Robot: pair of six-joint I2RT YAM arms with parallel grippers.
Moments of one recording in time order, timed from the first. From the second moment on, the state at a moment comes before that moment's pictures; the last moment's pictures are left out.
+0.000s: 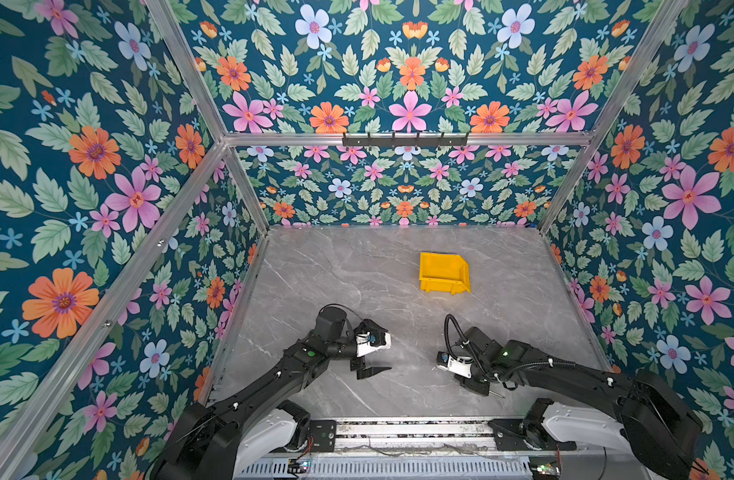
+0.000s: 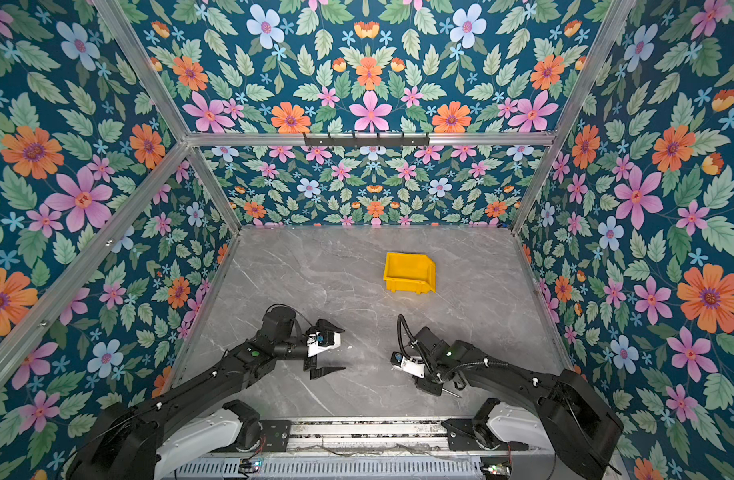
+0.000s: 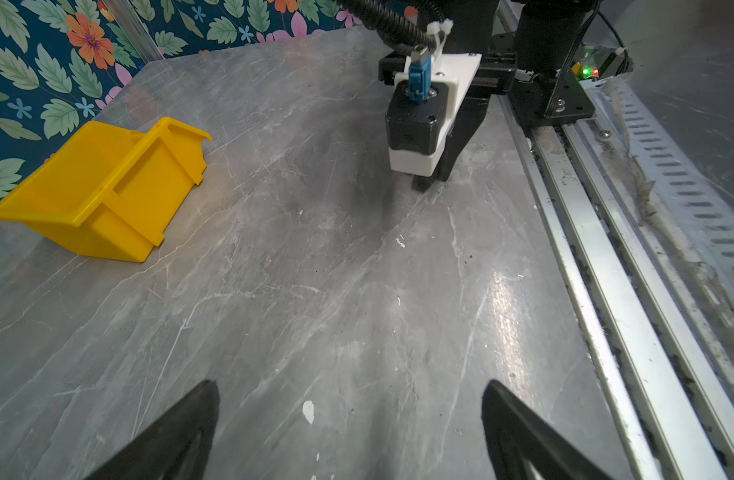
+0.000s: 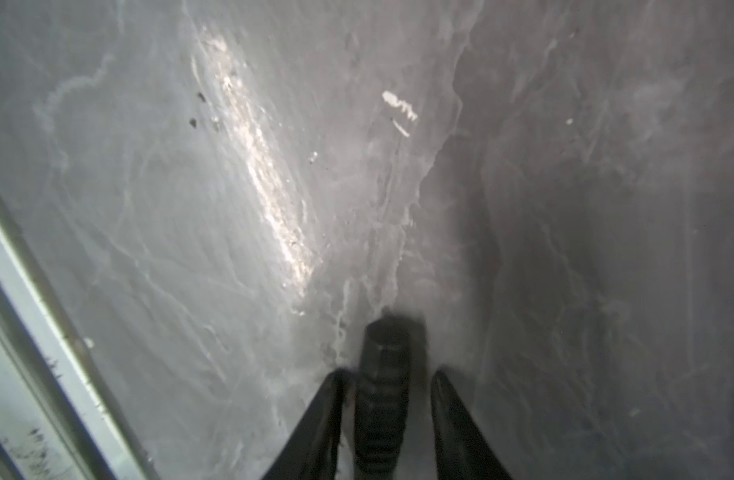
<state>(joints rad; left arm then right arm) -0.56 1.04 0.40 -0.02 0.74 0.71 0.77 1.17 0.48 -0.60 -0.09 -0.47</state>
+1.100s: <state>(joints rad) -0.56 0.93 0.37 -0.05 0.66 0.68 0.62 1.03 0.61 -0.69 -0.02 -0.68</state>
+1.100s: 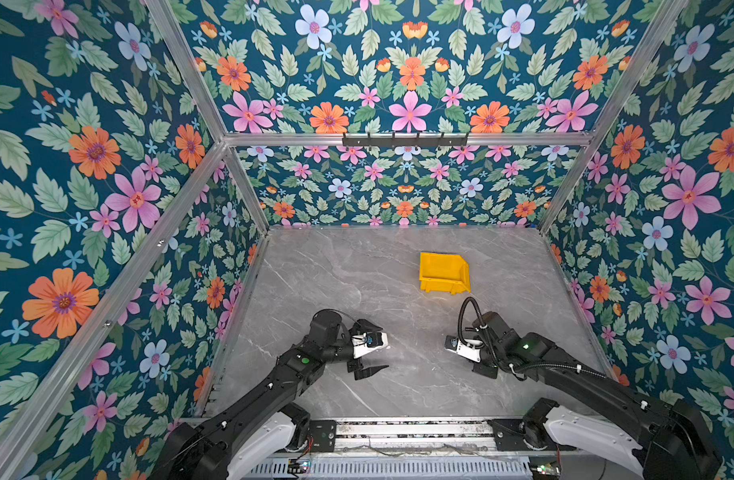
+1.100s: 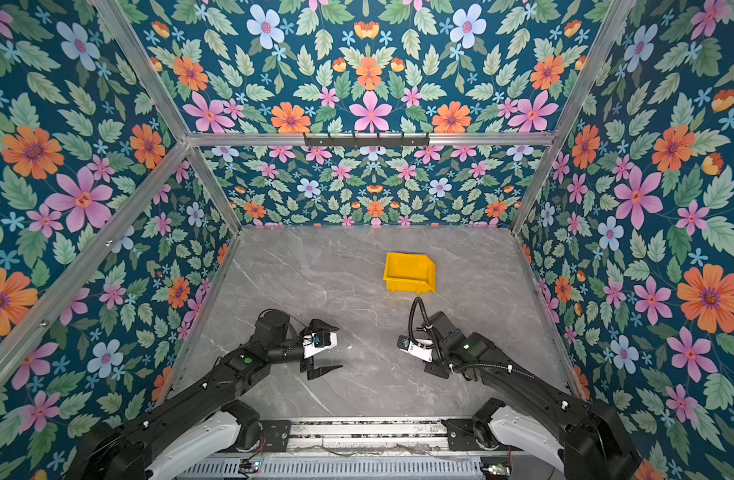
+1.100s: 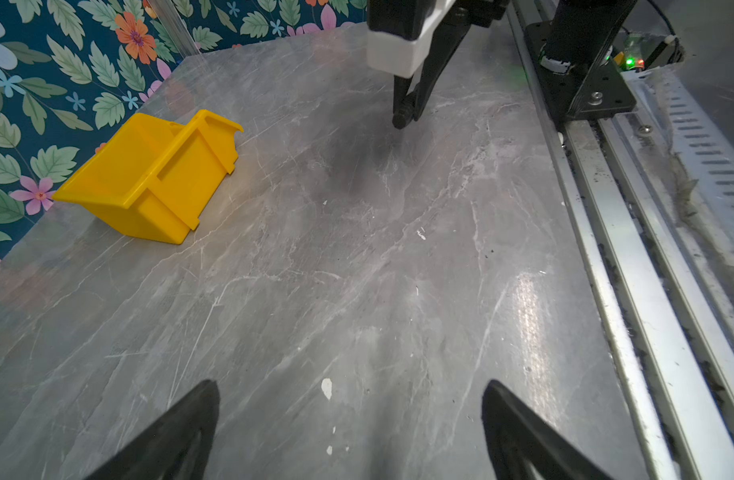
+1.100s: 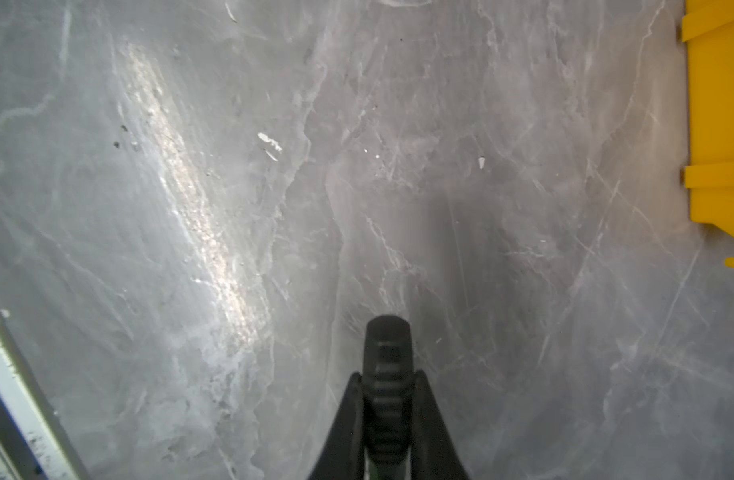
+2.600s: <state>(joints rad) -0.56 1.11 0.54 0.21 0.48 0.42 0.32 1.92 1.44 -0.29 -0.28 -0.99</state>
